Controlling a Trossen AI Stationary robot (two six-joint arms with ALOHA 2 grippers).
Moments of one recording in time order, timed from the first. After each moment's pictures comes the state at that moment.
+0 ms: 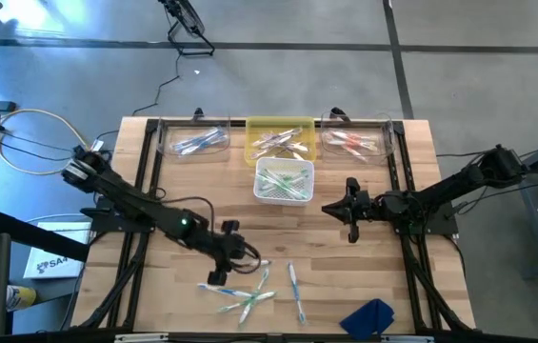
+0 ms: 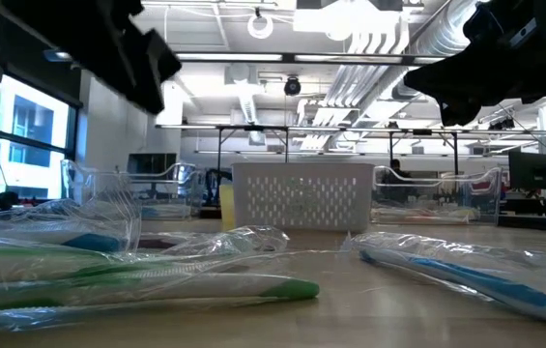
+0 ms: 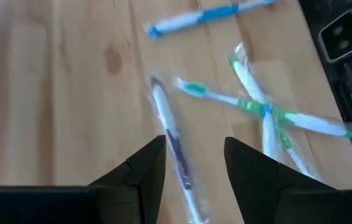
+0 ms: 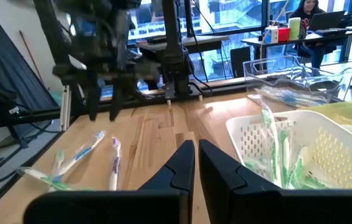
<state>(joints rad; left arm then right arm) -0.45 1.49 0.99 -0.33 -0.10 -0.28 0.25 1.05 0.09 0.95 0.29 0.16</state>
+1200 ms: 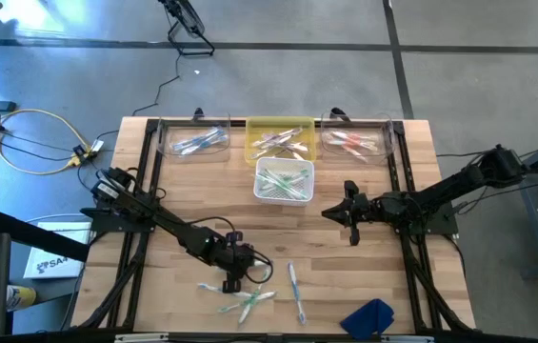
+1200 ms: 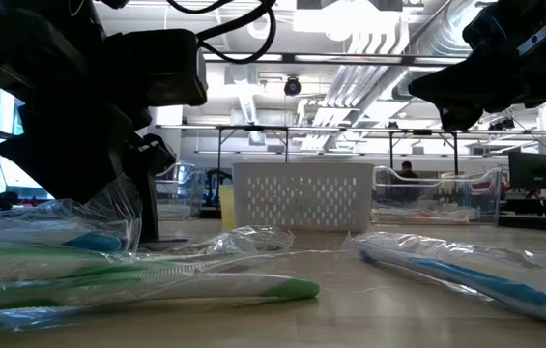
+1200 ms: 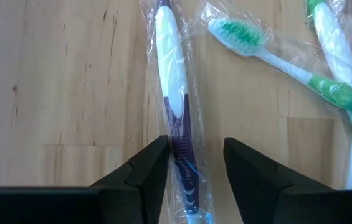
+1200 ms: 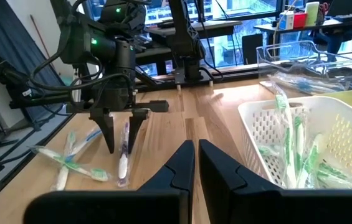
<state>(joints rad) -0.47 1.80 0.99 -0.21 -0.12 -0.50 0.25 1.05 0.09 0.89 0.23 0.16</state>
